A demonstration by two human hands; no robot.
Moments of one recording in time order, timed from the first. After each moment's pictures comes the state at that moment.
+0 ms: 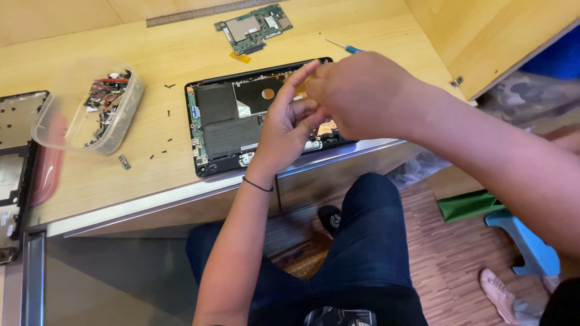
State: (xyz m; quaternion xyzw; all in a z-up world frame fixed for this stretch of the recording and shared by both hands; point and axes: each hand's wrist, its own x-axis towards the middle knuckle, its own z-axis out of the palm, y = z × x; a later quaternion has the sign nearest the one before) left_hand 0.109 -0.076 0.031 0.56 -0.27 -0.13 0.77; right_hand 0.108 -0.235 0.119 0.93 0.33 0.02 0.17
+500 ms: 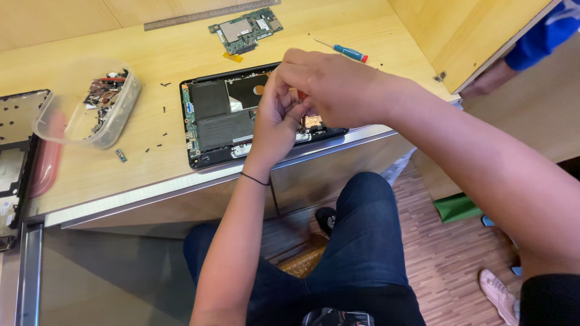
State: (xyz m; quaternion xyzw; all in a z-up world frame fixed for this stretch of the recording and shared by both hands) left_hand 0.114 -0.093 0.000 0.49 -0.31 -0.05 0.82; right_hand 0.098 -0.232 0.125 0.90 0.42 0.00 -0.12
